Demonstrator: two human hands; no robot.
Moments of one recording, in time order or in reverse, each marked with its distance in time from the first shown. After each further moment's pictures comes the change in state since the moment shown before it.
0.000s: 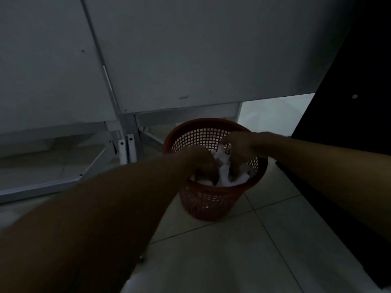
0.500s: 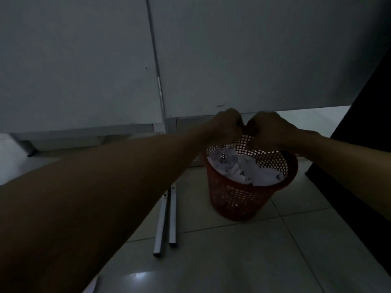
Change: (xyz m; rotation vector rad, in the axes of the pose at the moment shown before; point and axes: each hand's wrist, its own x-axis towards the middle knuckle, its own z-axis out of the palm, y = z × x) left_hand -0.068 -0.024 -0.042 -0.182 0.700 0.325; right_hand -0.017 -0.018 -0.023 0.157 0.521 -0.139
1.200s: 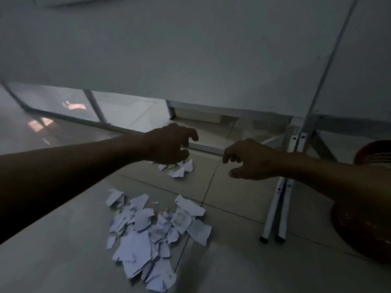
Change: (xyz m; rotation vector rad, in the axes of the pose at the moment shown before) left_hand -0.316 -0.205 -0.152 0.391 -0.044 -0.416; right_hand -0.009 -0.291 0.098 0.040 -0.383 -0.812
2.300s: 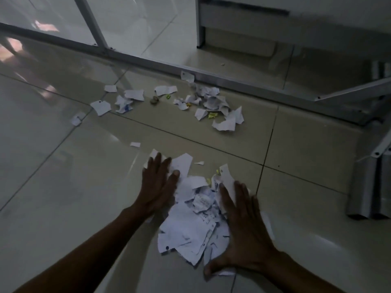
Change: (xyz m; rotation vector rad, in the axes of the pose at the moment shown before) left_hand -0.114 -0.201 0.313 -0.603 0.154 -0.533; right_hand 0.043 -0.157 0.291 0.226 -0.127 0.207
